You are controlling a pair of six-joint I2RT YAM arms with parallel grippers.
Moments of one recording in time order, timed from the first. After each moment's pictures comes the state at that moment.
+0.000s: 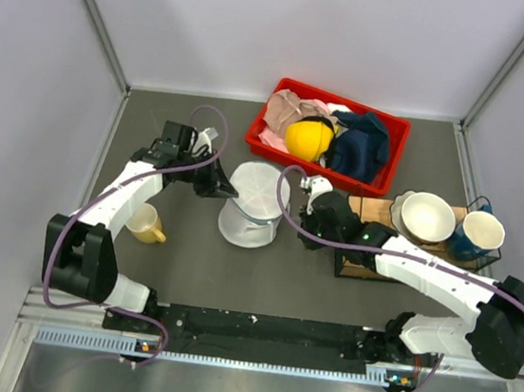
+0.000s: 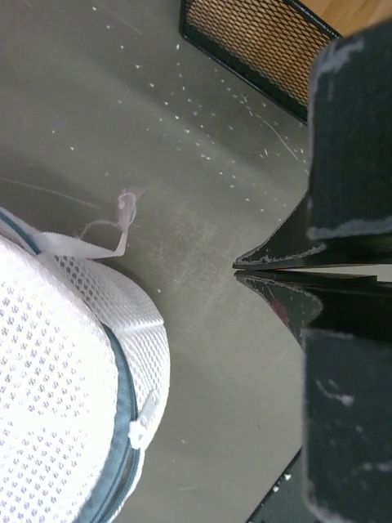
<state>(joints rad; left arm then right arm) -0.19 1.43 1.07 -0.55 0.67 -0.55 0.87 1.24 0.83 -0.33 0.12 0.37</state>
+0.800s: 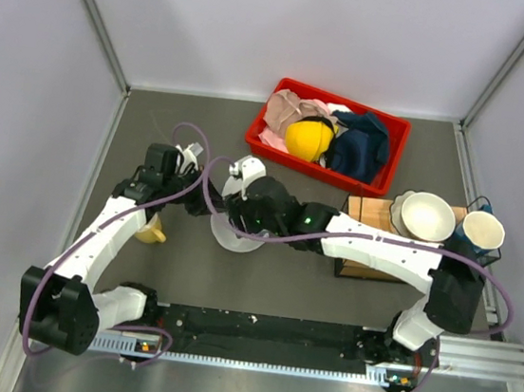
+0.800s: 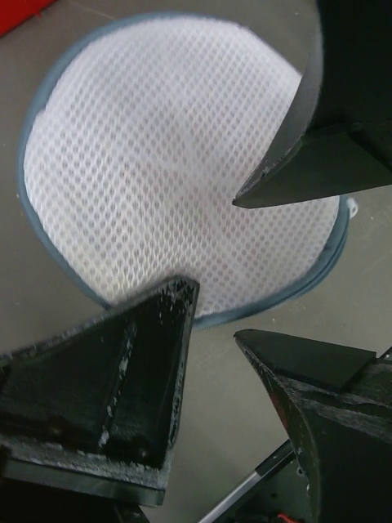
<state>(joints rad) -0.20 1.13 0.83 -0.47 0.66 -0.71 1.11 1.57 1.28 -0.30 0.24 0.30</state>
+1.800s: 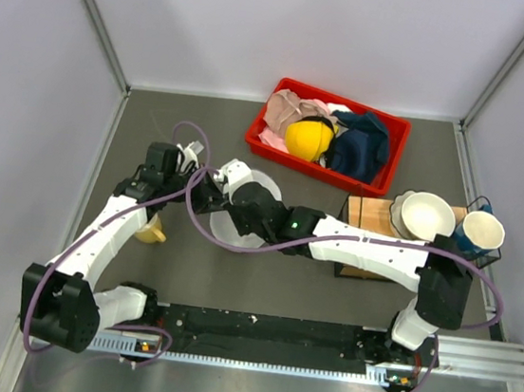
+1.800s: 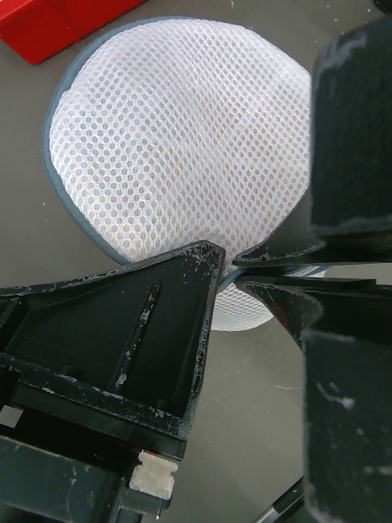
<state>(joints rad) -0.20 1.14 0.83 -0.44 0.68 -0.74 1.18 1.65 1.33 -0.27 0.35 0.20</state>
